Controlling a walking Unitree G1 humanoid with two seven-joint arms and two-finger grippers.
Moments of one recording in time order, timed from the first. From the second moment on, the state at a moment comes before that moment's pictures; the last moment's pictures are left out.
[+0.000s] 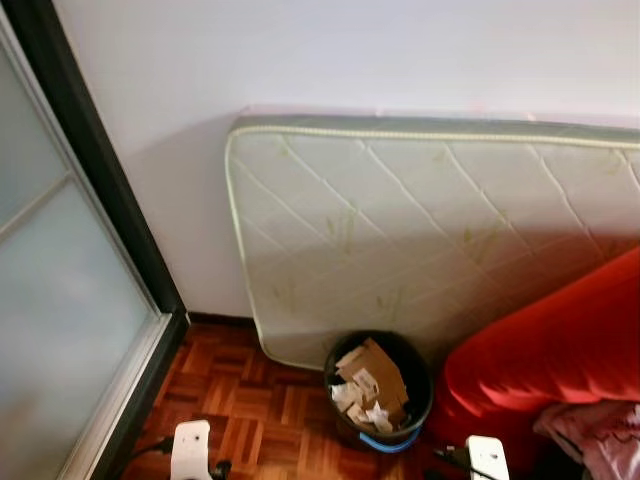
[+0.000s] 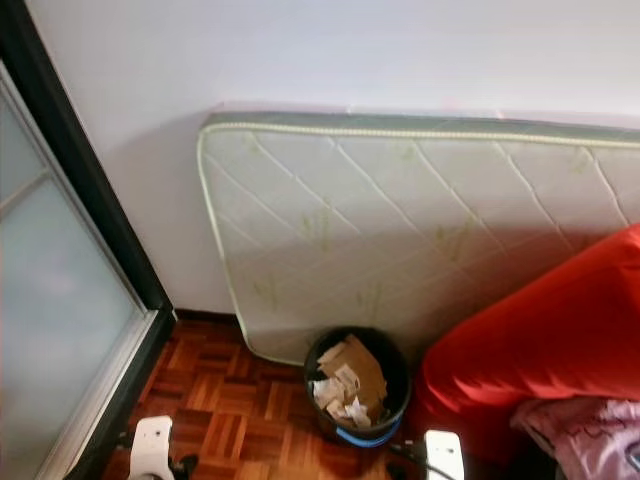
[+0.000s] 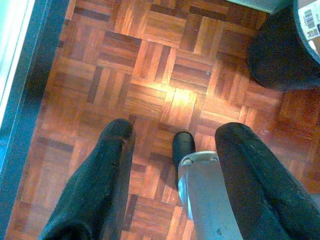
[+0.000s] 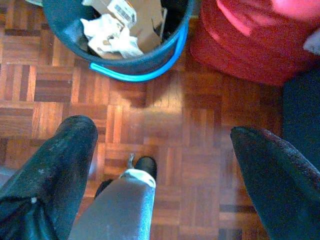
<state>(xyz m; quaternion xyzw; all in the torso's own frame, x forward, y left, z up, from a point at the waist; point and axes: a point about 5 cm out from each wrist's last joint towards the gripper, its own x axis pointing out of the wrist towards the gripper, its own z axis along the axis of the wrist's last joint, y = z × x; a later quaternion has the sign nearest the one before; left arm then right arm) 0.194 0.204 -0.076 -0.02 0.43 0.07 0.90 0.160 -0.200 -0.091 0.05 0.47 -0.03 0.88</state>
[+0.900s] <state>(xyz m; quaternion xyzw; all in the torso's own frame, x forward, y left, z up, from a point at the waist) 0.197 0.210 -0.073 0.04 0.43 0.04 0.90 0.165 -0.193 -0.091 0.07 0.47 -0.05 0.88</state>
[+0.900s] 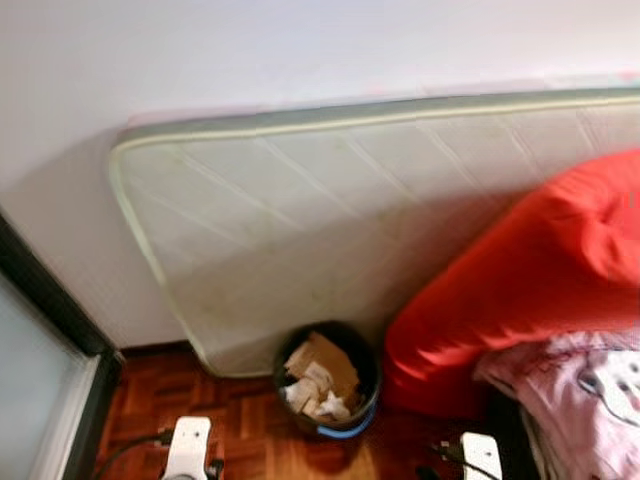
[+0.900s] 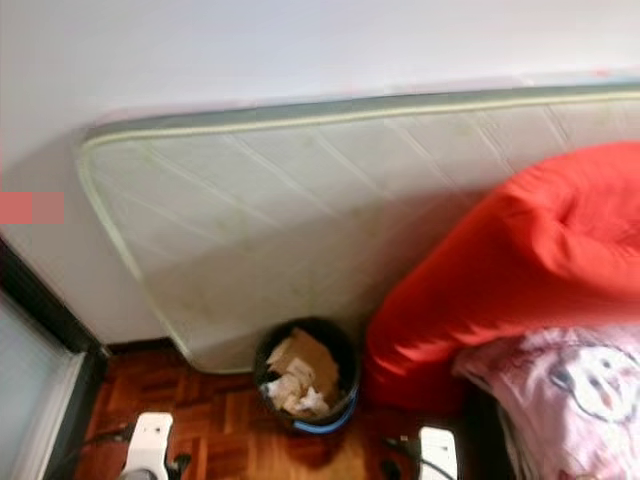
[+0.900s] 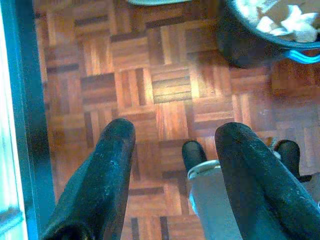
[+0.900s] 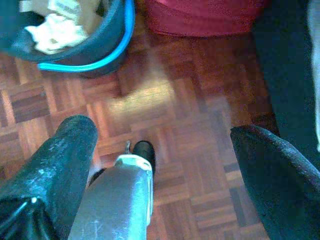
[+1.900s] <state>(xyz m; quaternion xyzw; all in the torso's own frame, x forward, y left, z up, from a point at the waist) 0.199 0.202 -0.073 0.04 0.43 0.04 0.90 0.163 -0.202 -0.091 0.06 0.48 -0.06 0.87</state>
